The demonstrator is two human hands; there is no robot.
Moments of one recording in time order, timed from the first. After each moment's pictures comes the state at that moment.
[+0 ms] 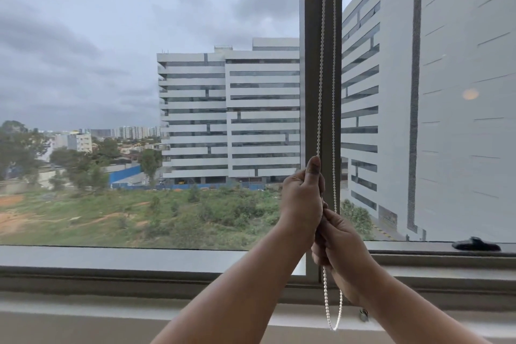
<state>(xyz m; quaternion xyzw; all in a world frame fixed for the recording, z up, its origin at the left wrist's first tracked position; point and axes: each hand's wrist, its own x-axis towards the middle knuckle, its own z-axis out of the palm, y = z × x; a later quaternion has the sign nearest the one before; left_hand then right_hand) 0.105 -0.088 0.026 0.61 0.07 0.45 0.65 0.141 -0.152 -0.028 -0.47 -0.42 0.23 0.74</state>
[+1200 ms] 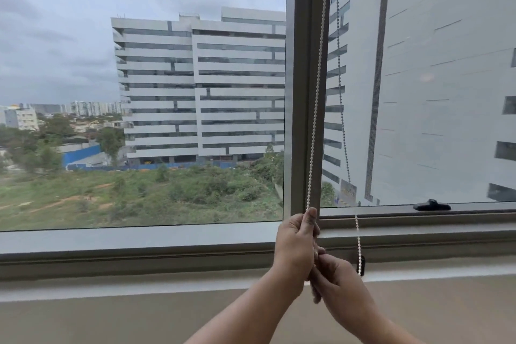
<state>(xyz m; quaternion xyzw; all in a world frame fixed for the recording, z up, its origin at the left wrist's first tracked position) 0.088 -0.080 -0.094 0.61 0.10 0.35 0.71 0.132 -0.174 -0.143 -0.67 -0.45 0.09 0.59</state>
